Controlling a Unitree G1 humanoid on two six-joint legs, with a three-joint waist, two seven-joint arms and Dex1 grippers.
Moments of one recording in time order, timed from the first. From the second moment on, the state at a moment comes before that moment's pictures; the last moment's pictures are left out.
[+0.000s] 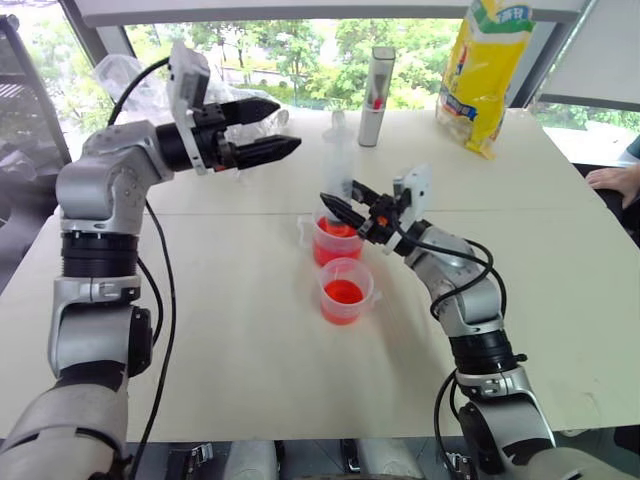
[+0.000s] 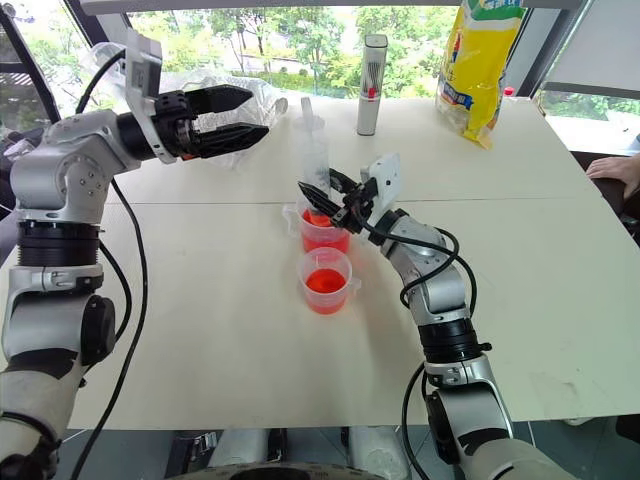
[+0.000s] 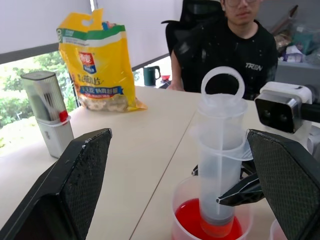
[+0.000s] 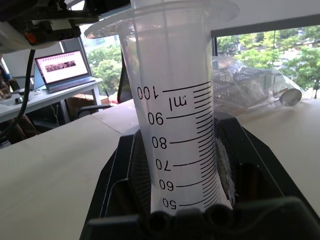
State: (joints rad) left arm -1.00 0.57 0.09 0.28 -0.49 0.56 -1.13; right arm -0.55 -0.22 0.05 -0.01 0.33 0.24 0.66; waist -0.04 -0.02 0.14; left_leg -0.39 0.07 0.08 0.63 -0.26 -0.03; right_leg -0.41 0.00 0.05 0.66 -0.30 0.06
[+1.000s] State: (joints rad) left arm -1.09 0.50 0.05 0.29 -0.53 0.62 -1.22; right arm -0.31 -0.39 0.03 -0.54 0.56 0.55 0.60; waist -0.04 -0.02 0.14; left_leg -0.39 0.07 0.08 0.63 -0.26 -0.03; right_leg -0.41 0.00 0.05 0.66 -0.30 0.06
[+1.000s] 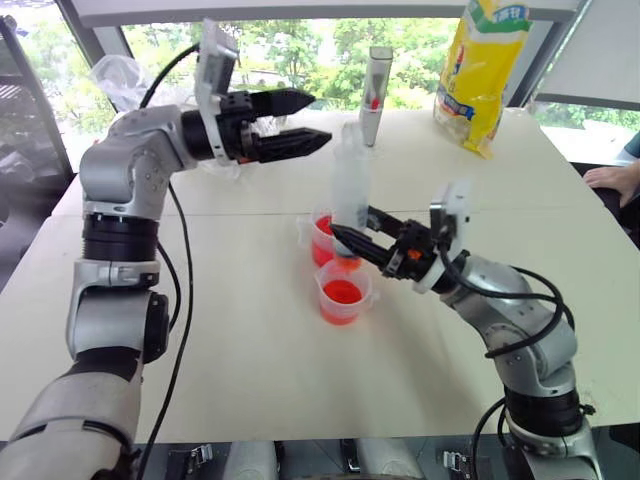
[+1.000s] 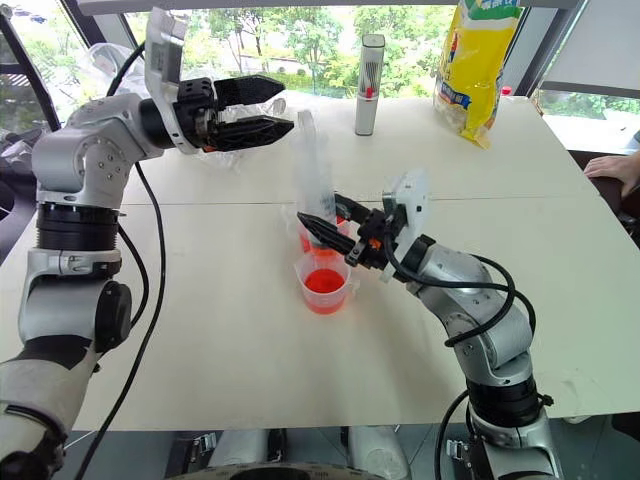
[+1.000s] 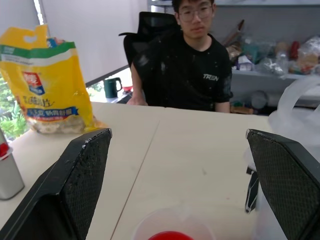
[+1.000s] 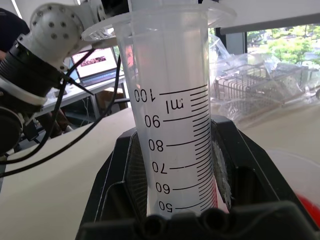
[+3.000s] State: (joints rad) left arm -1.00 0.44 0.00 0.05 -0.65 0.75 -1.19; right arm -0.28 -0.41 0.04 -0.51 0.55 0.52 0.62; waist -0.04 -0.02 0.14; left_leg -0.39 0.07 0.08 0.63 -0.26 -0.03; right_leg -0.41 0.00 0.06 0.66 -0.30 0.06
